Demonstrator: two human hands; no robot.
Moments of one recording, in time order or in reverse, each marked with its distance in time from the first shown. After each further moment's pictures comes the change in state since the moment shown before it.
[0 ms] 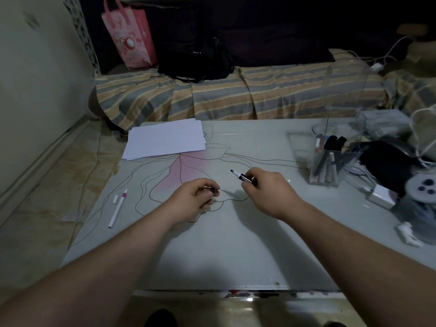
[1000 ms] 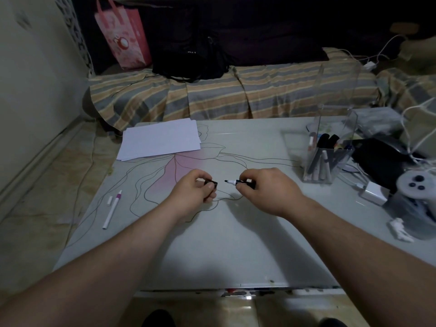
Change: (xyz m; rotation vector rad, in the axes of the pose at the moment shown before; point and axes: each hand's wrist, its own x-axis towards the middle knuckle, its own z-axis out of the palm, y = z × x) left_hand 0.010 0.015 0.020 -0.178 0.170 -0.062; right_hand -0.001 0.009 -0.012 -0.167 -0.018 -0.044
